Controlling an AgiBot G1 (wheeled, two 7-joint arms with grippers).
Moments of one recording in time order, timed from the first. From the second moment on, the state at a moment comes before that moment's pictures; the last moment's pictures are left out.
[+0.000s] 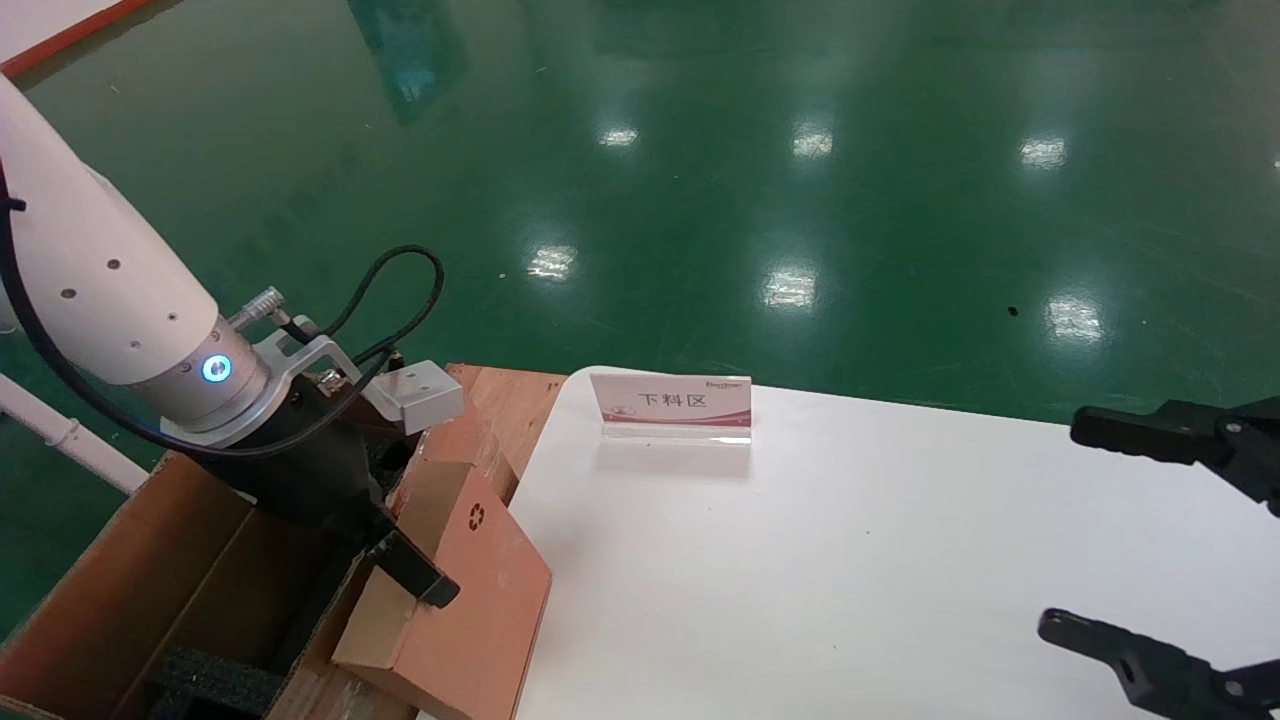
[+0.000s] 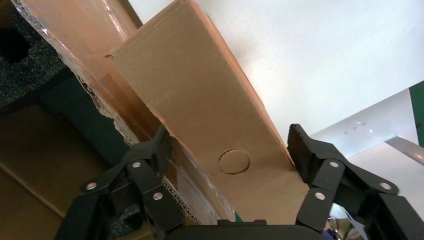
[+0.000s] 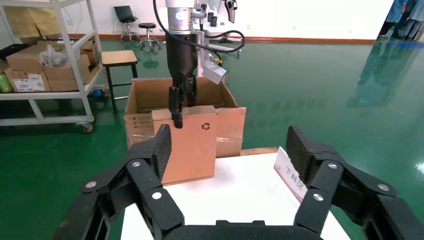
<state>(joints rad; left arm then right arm) -2.26 0.64 1.85 -1.34 1.35 1.46 -1.46 1.08 -0.61 -0.29 1.28 -0.72 -1.49 0.18</state>
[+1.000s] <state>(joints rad) -2.43 0.60 1.77 -1.31 1.35 1.48 -1.41 1.08 -0.61 -0.29 1.28 -0.72 -1.49 0.18</state>
